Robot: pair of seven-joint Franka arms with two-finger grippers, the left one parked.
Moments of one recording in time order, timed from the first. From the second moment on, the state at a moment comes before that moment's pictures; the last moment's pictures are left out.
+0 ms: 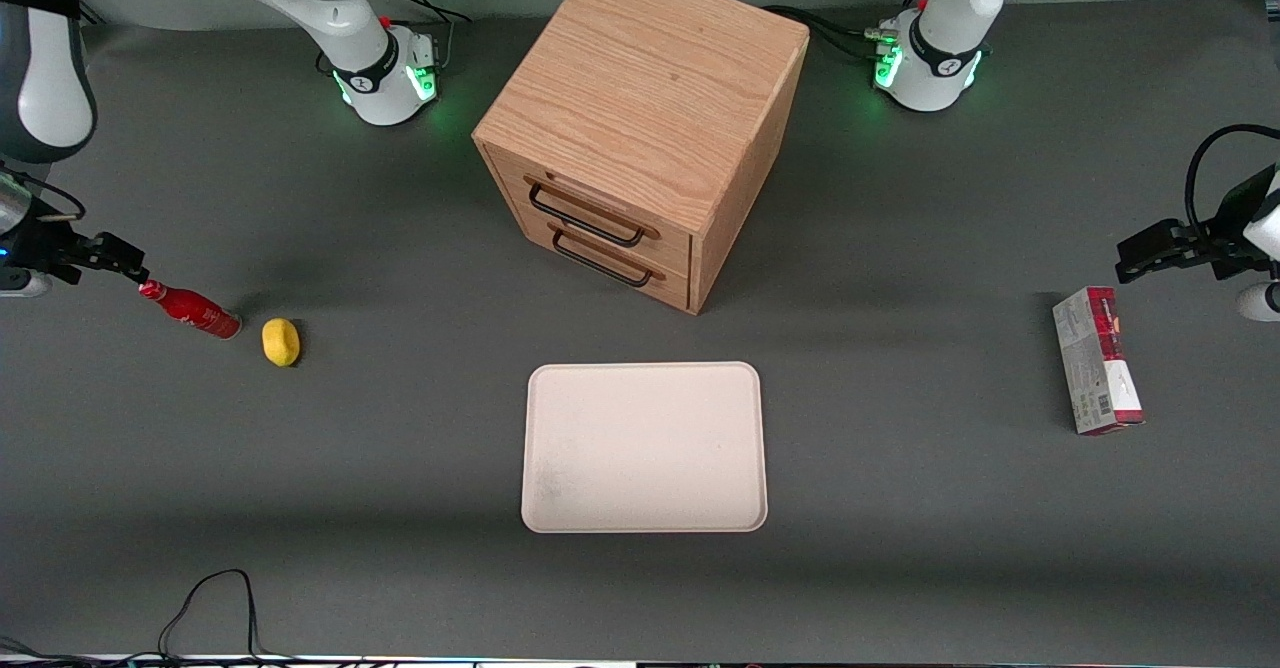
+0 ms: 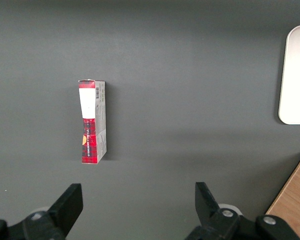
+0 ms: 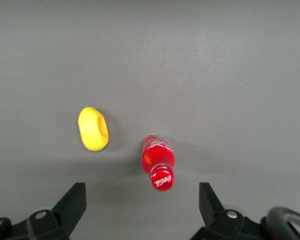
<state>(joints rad) 0.08 -0.06 -0.49 -2.22 -0.09 2.25 -0.34</state>
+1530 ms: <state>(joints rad) 0.02 0.12 -0.49 -2.33 0.10 2.50 -0.53</state>
